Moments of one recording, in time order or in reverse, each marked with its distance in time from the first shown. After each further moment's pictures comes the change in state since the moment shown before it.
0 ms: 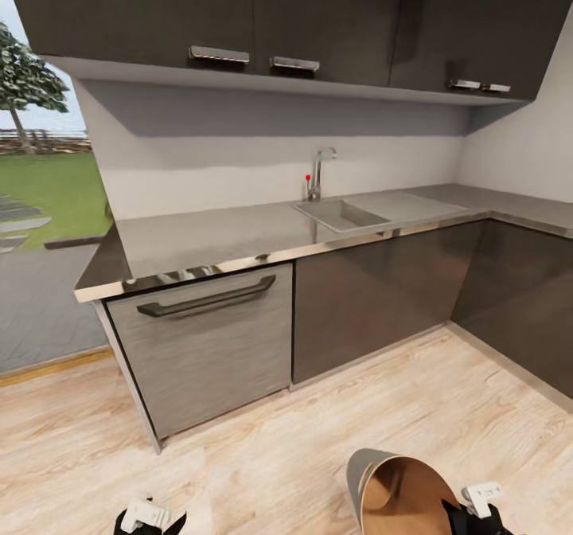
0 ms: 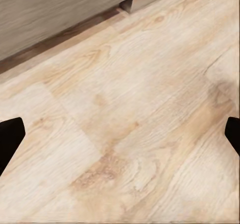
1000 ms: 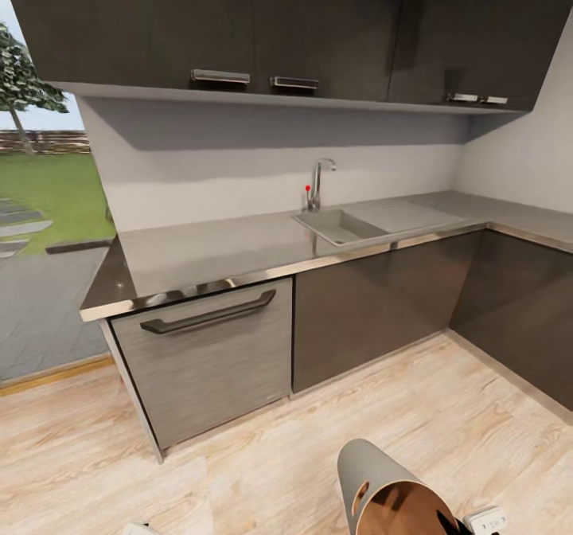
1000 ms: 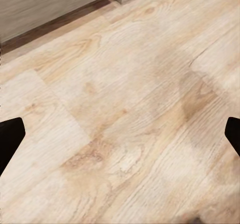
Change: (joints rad) left arm -0.006 0.000 0.013 0.133 0.001 -0.063 -0.049; right arm 0.074 0.040 -0.001 0.090 -0.007 -0.406 -0.017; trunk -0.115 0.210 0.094
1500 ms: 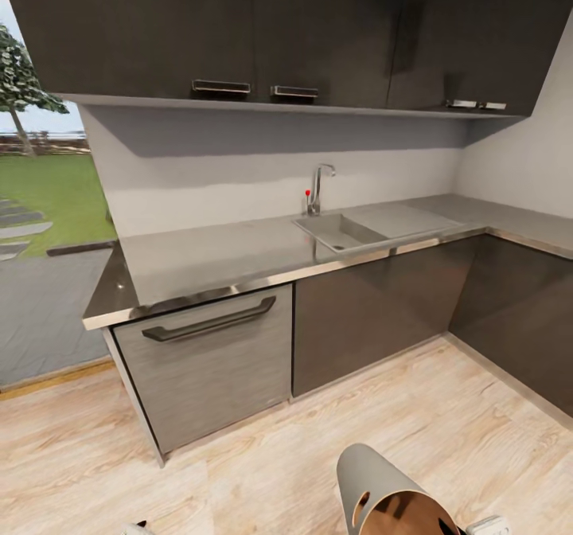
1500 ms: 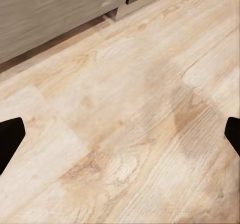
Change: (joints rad) left arm 0.008 0.022 0.001 0.001 0.032 -0.050 -0.049; right arm 0.028 0.001 0.001 -0.001 0.000 -0.039 0.002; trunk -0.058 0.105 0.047
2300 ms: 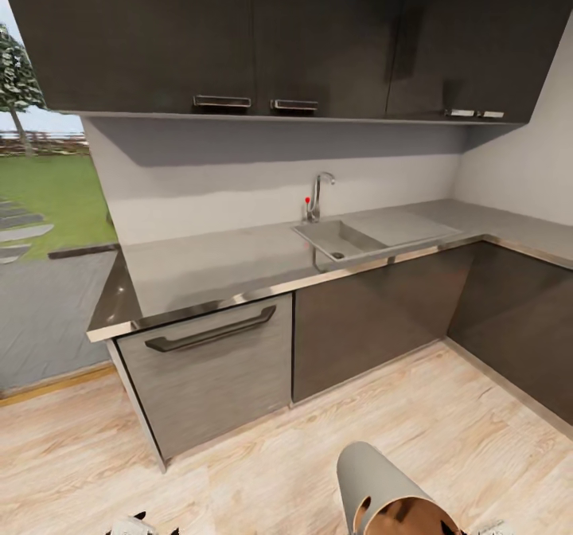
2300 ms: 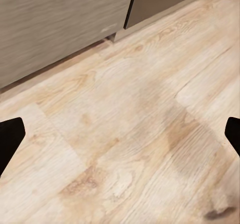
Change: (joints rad) left arm -0.001 0.013 -0.001 -0.017 0.055 -0.013 -0.024; right arm 0.037 -0.002 -0.002 -0.035 0.003 -0.053 -0.005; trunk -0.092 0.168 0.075
